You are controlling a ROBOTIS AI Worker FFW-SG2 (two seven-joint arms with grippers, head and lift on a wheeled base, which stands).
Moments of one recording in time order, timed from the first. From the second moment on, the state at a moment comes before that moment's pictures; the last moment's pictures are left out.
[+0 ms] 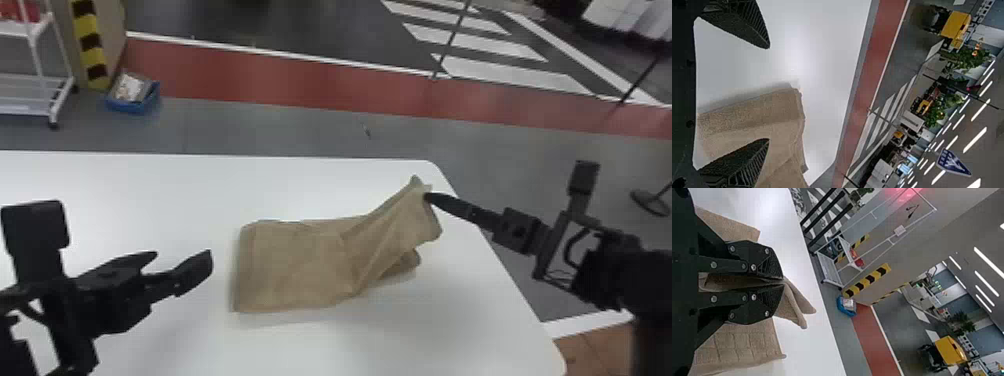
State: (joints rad) left arm 0.19 0.18 -0.12 -2.09 0.63 0.83 -0.07; right arm -0.02 -0.30 -0.64 -1.99 -0.48 1.27 0.81
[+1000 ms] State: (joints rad) left arm 0.17 0.23 -0.06 -1.93 0.55 0.27 0.13; right arm -0.06 0.00 -0.38 -2.24 -0.52 1.21 0.78
